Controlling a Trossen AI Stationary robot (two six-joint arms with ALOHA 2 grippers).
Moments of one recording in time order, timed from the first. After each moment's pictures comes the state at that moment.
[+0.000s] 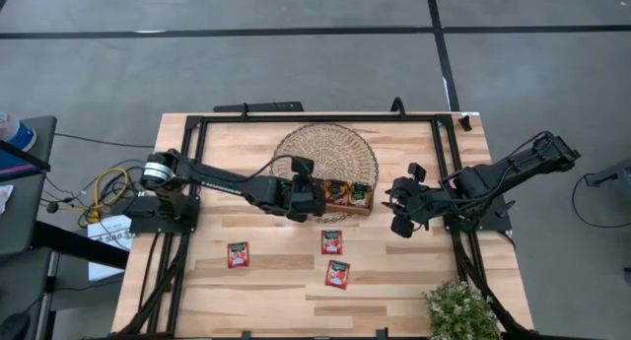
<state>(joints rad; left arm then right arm) -0.11 1.83 1.38 -0.63 -0.73 0.35 0.40 1.09 1.01 -0.90 0.50 0.50</state>
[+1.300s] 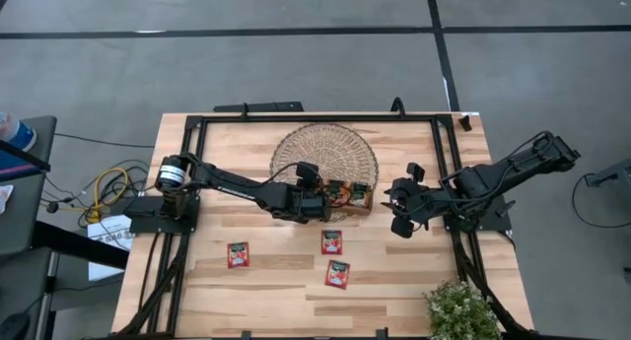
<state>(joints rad) -0.11 1.94 1.38 -0.60 -0.78 0.35 0.40 1.09 1.01 -0.88 0.50 0.46</state>
